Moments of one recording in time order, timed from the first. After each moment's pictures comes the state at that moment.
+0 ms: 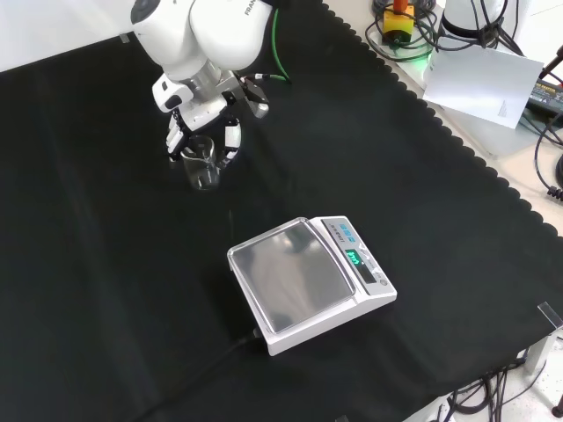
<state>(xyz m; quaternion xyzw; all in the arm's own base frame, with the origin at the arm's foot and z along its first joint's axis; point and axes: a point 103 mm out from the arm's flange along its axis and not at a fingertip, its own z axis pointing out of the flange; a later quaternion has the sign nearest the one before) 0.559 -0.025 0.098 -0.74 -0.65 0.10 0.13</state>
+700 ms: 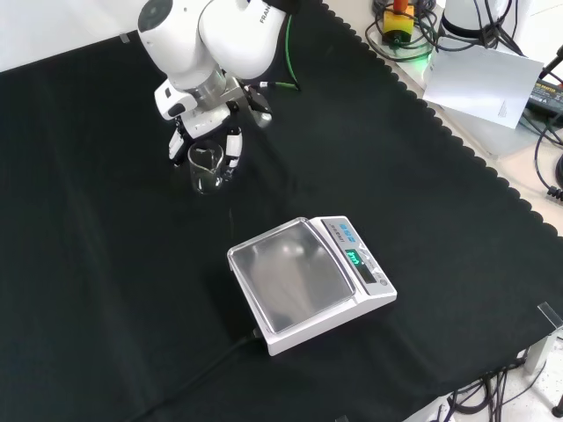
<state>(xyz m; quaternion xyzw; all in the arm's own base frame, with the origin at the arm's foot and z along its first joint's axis) 0.568 0.000 0.102 -0.75 -0.64 0.12 0.10</state>
